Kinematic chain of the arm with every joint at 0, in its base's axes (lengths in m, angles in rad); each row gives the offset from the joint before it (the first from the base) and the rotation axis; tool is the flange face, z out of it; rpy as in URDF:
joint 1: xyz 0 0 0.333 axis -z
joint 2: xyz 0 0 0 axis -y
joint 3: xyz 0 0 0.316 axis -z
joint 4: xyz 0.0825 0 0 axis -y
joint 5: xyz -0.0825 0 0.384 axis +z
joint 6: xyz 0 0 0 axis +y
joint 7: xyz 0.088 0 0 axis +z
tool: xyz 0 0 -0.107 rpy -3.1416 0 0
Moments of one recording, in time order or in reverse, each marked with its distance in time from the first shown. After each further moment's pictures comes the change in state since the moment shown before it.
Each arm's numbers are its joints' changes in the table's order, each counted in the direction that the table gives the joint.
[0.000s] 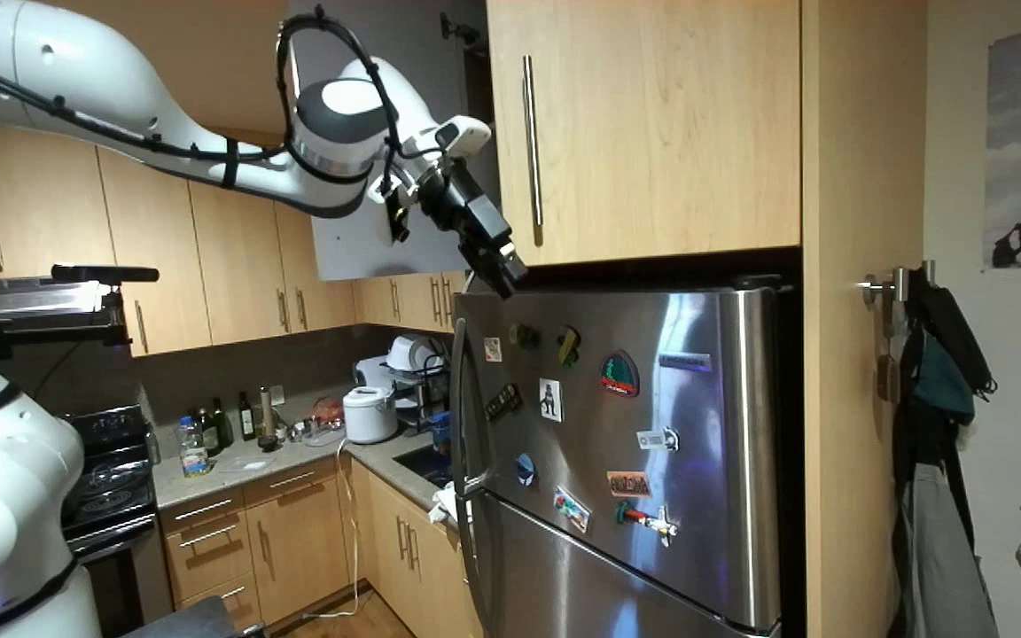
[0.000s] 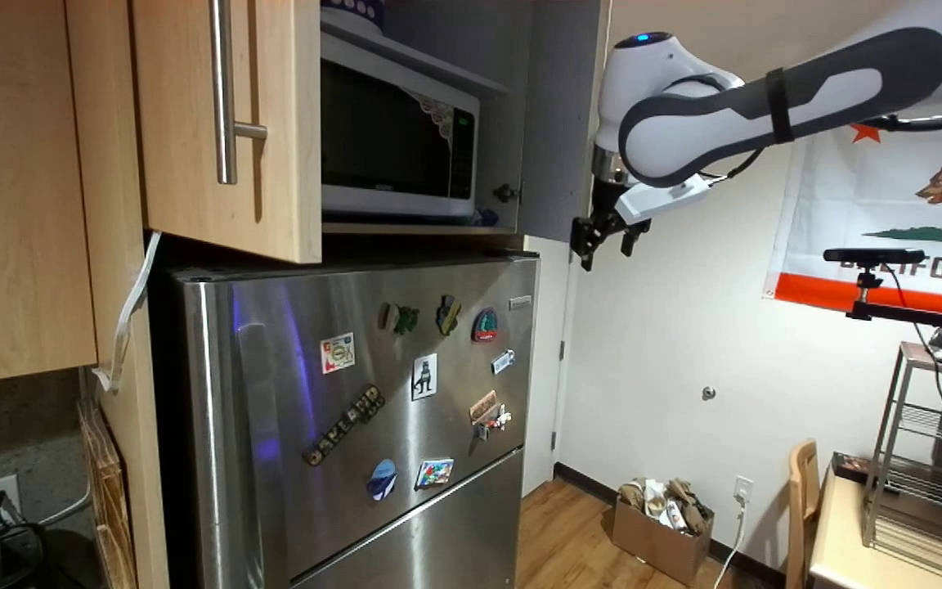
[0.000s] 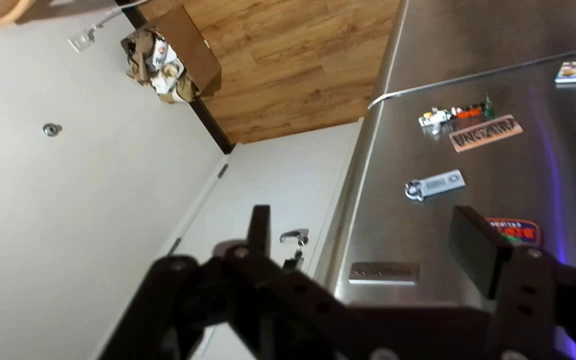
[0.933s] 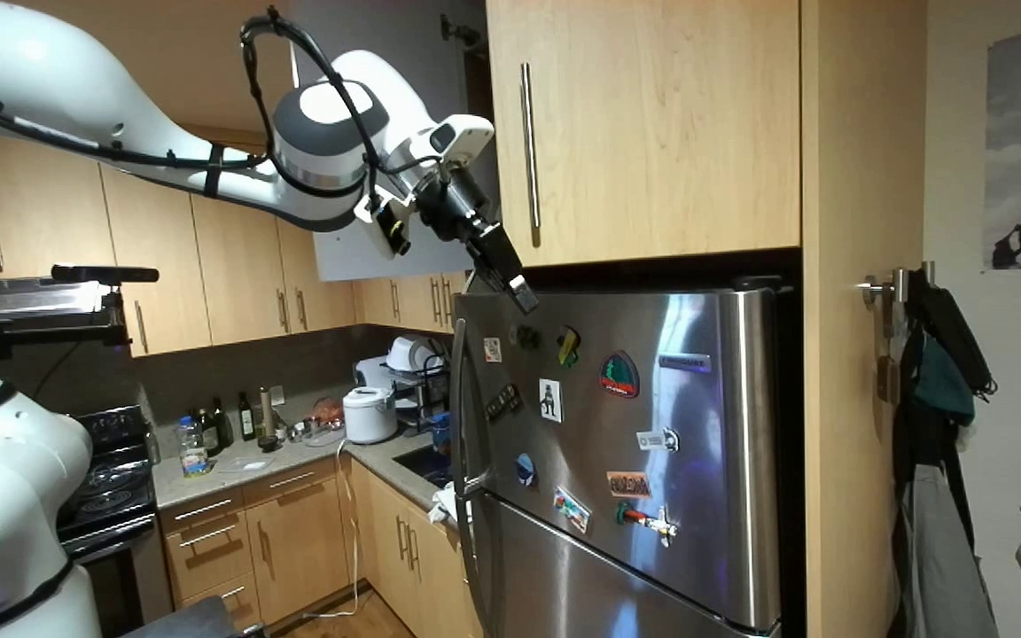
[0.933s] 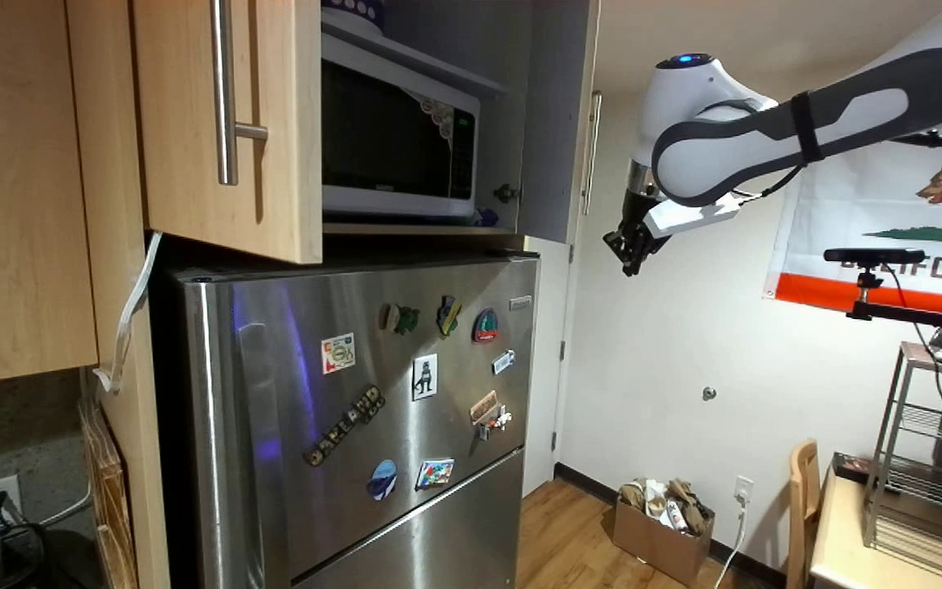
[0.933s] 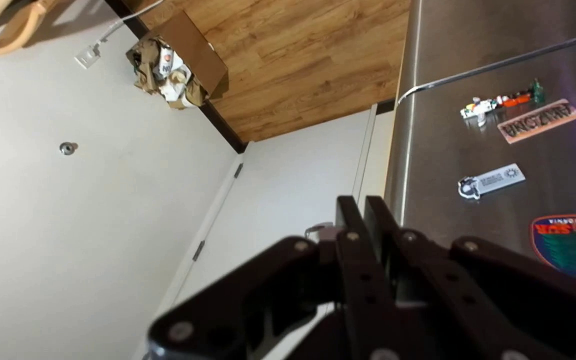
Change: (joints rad) arm 0.083 0.060 0.047 -0.101 0.002 -0.133 0.000
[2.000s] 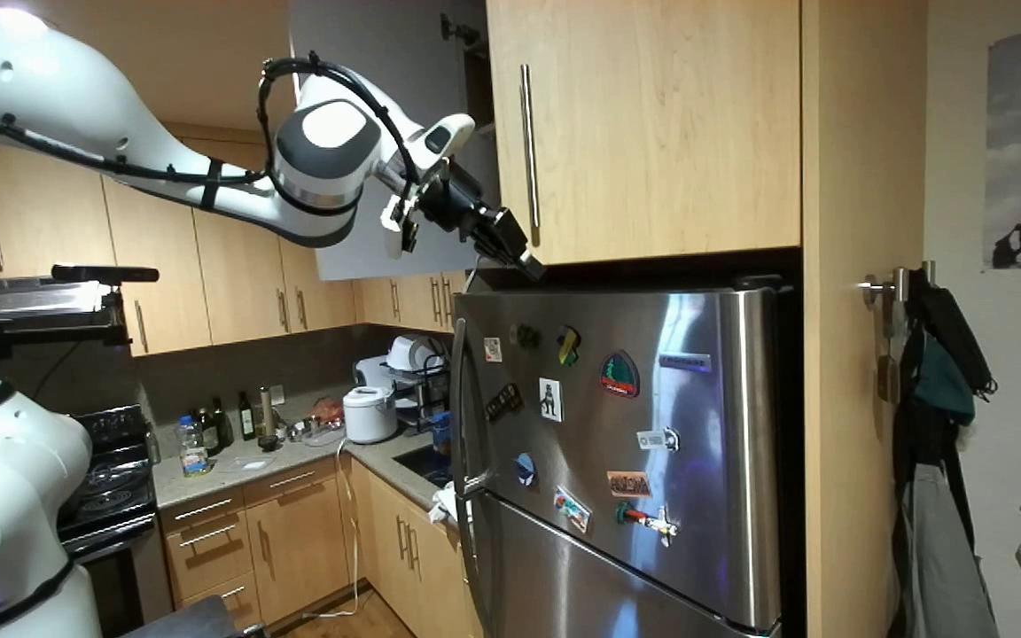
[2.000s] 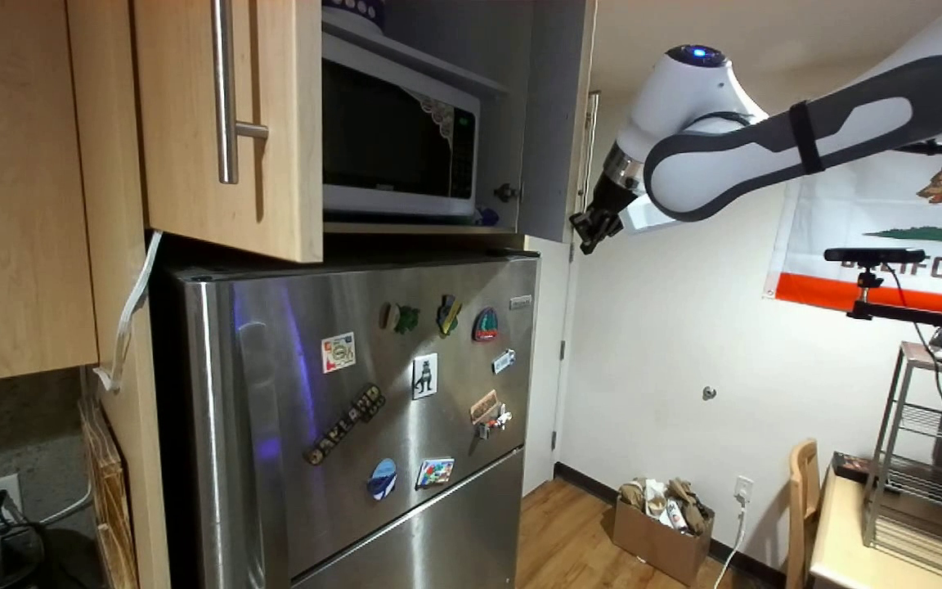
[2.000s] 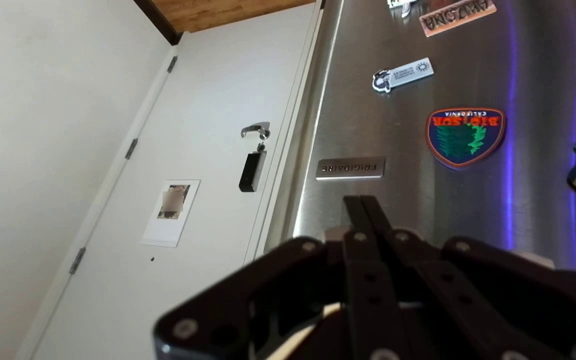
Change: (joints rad) arm -0.005 0.011 -0.049 -0.056 0.004 -0.308 0.009
